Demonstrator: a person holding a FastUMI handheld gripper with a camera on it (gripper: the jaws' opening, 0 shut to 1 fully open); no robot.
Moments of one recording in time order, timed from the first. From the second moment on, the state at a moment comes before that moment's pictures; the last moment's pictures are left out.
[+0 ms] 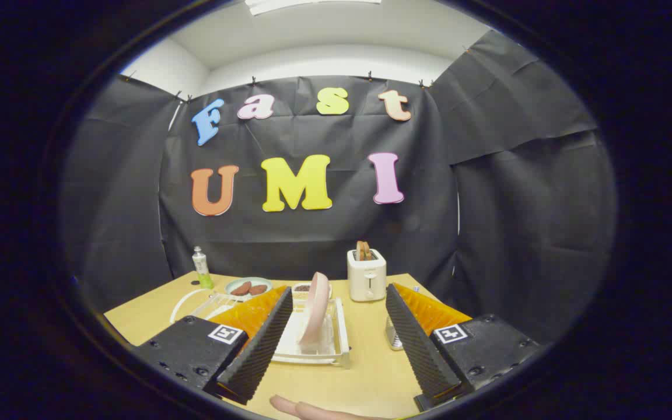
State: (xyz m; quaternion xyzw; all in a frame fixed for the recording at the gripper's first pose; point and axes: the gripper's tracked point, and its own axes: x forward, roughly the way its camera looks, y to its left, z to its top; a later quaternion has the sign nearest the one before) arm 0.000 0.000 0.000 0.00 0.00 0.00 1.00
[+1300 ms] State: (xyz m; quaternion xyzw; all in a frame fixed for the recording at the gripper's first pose) arm 0.026 0.014 0.012 -0.01 0.04 0.03 1.00
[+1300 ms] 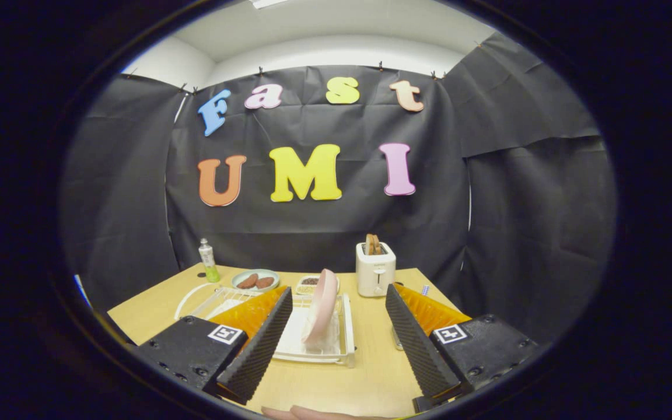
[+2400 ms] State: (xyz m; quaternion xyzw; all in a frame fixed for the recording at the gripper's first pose) arm 0.203 0.052 0.010 -0.23 0.39 -0.11 0.88
